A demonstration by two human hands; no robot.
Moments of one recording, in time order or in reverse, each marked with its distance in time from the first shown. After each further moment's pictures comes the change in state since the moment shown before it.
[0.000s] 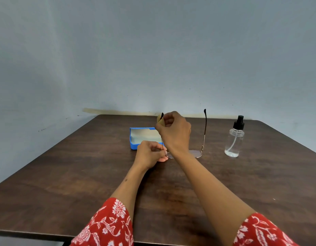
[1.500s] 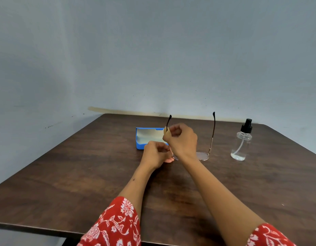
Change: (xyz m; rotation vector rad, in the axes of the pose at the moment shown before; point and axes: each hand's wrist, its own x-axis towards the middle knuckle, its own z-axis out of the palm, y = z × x) left_hand 0.005 -0.007 -0.001 -0.004 -0.021 0.007; right_hand -0.007 0.022 0.003 -0.008 -0.090 0.071
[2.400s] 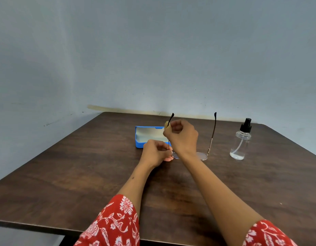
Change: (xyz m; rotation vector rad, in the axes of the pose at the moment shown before) left_hand 0.003 -0.003 0.000 -0.023 -0.003 0.004; right_hand 0.004 -0.003 -0.001 0.049 0.048 -0.052
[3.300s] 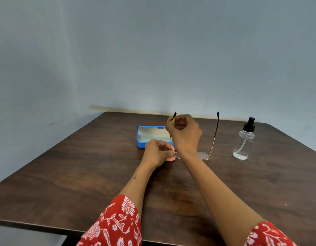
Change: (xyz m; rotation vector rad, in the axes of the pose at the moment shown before) left_hand -0.003 0.005 0.000 0.016 0.006 -0.023; right_hand 0.000 -0.008 0.004 0.122 0.135 -0.023
